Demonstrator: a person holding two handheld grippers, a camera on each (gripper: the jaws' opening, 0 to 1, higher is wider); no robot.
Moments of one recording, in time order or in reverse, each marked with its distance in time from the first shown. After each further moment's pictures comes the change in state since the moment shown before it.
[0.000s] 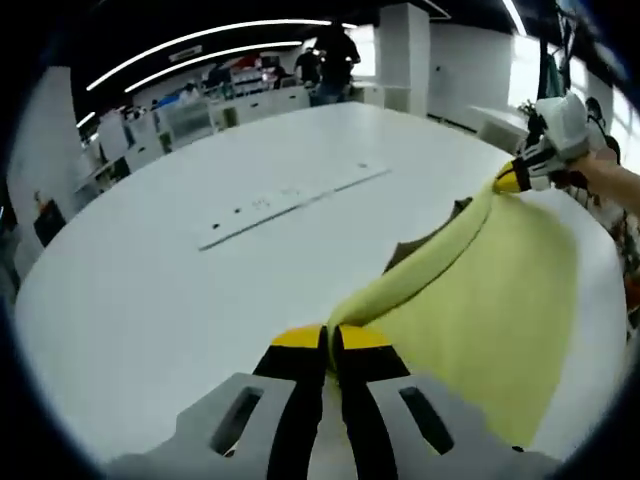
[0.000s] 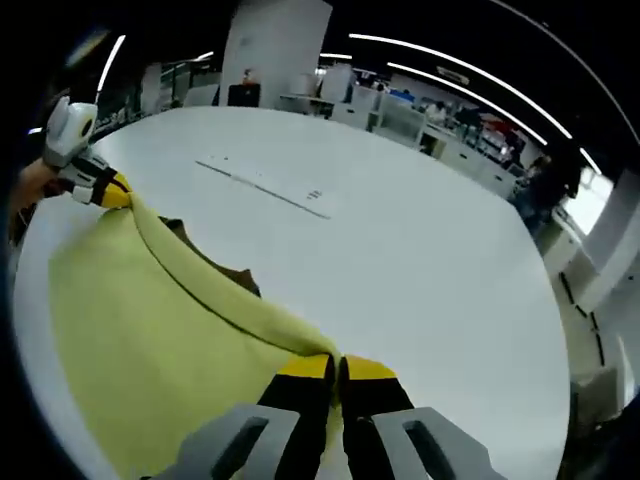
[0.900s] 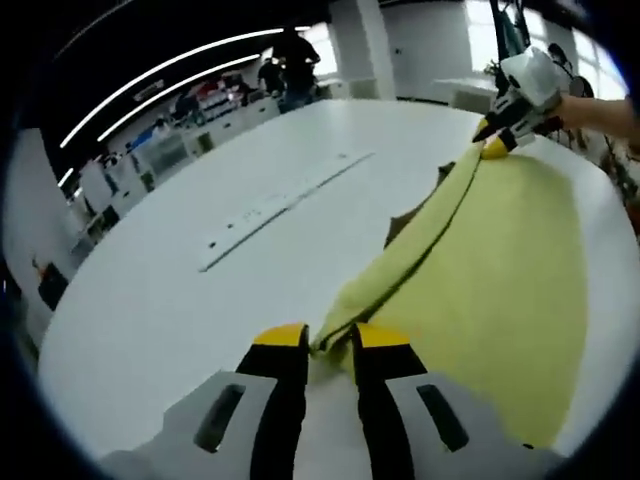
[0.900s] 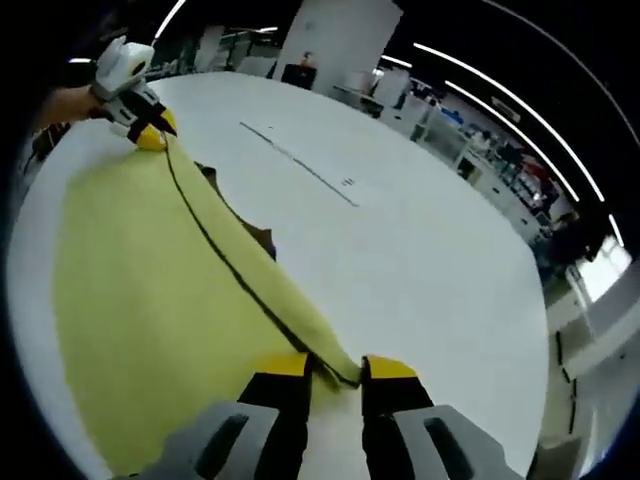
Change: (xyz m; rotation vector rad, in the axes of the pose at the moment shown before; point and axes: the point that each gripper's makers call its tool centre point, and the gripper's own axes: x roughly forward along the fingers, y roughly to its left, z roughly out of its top) left arm -0.004 0.008 -0.002 0.281 -0.027 -0.003; right arm -0.004 -0.006 -0.012 -0.282 0.017 0.024
